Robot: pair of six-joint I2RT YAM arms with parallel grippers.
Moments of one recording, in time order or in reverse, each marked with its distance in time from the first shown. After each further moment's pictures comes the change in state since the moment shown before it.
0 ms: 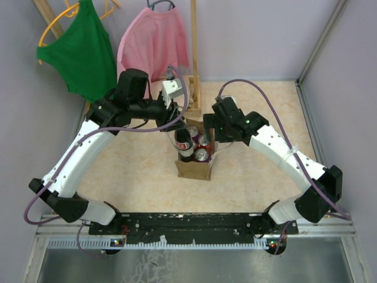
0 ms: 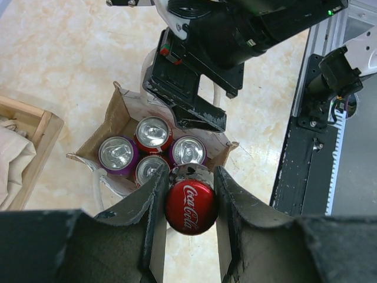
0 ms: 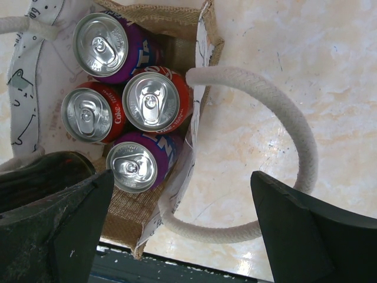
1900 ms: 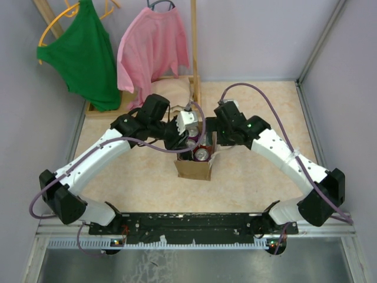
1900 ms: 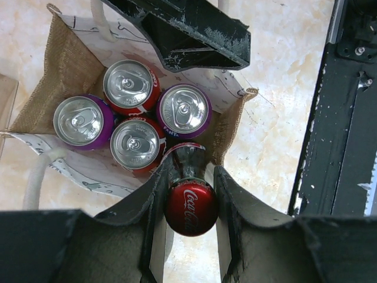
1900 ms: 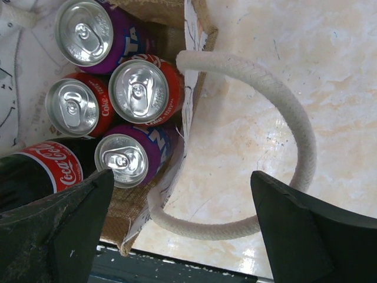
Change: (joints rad) left arm -0.091 -0.017 -0.336 0.091 -0.105 0.166; right arm -0.005 -0.039 -0.068 0.023 0.000 0.015
